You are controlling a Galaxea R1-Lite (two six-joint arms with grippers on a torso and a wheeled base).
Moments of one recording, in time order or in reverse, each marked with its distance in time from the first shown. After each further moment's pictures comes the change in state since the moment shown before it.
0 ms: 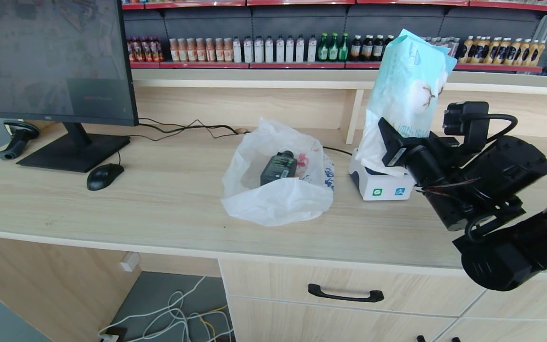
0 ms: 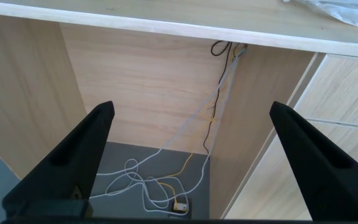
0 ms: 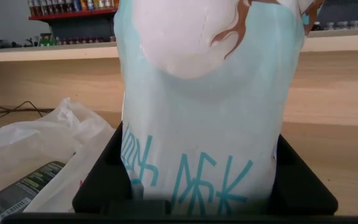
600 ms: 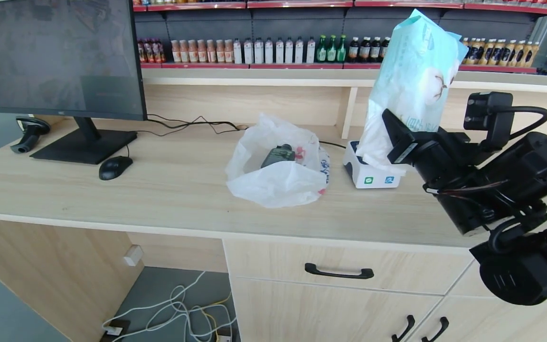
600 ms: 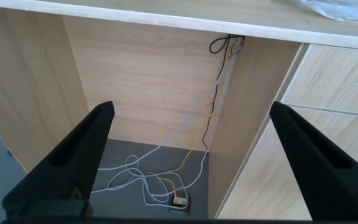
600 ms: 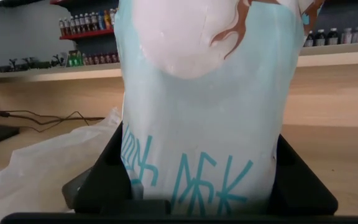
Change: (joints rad) left arm 0.000 0.000 0.000 0.000 0.000 0.000; right arm 0.044 -0.081 0.057 -0.002 0.000 0.046
